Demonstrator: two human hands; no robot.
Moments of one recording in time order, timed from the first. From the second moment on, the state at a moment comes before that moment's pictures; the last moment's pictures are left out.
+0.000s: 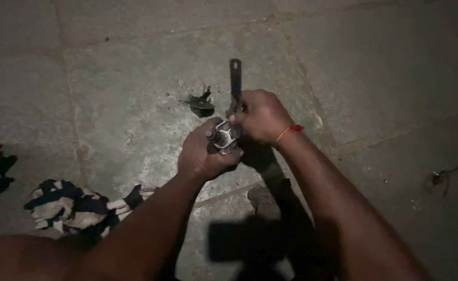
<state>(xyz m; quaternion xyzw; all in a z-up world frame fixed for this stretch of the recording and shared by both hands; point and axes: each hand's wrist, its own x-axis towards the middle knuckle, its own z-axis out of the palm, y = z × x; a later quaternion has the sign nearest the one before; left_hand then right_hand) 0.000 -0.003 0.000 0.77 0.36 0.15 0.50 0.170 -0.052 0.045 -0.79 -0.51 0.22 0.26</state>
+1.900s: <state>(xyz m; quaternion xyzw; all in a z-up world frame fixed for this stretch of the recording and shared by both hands) 0.000 0.002 0.001 0.79 0.36 0.14 0.48 0.164 -0.049 0.054 -0.80 -0.54 0.13 0.20</state>
